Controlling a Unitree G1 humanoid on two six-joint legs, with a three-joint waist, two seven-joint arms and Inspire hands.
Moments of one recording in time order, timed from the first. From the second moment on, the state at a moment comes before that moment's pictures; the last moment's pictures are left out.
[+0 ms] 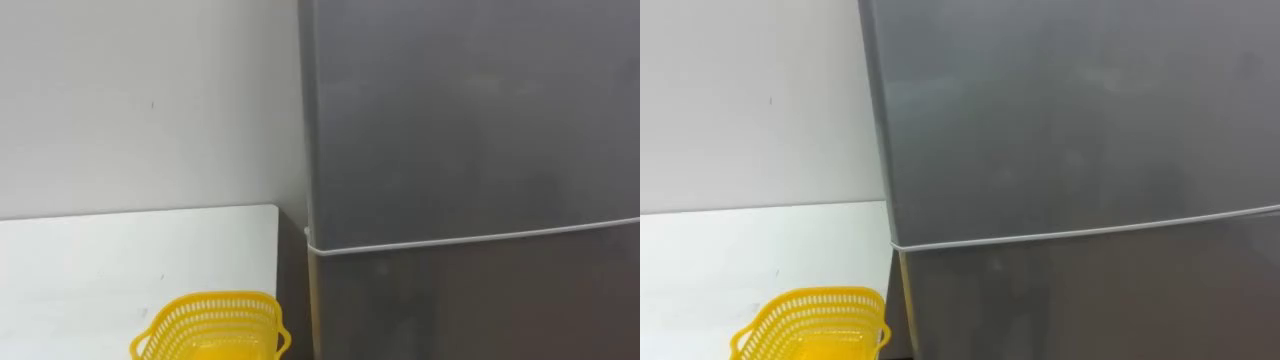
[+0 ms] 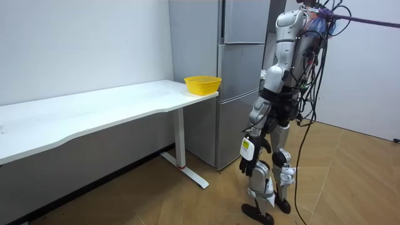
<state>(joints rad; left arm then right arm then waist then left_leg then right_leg) 0.17 0.17 0.04 1.20 0.46 0.22 -0.15 0.07 -0.23 0.04 1.27 0.22 0.03 0.14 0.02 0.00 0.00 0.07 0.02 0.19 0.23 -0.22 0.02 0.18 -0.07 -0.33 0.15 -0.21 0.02</state>
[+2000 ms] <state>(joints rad) 0.18 0.15 0.43 0.25 -0.62 -0.16 0.52 0.11 -0.23 -0.07 1.24 0.03 -0.07 0.15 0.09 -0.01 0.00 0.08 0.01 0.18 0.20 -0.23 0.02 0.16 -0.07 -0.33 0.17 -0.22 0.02</state>
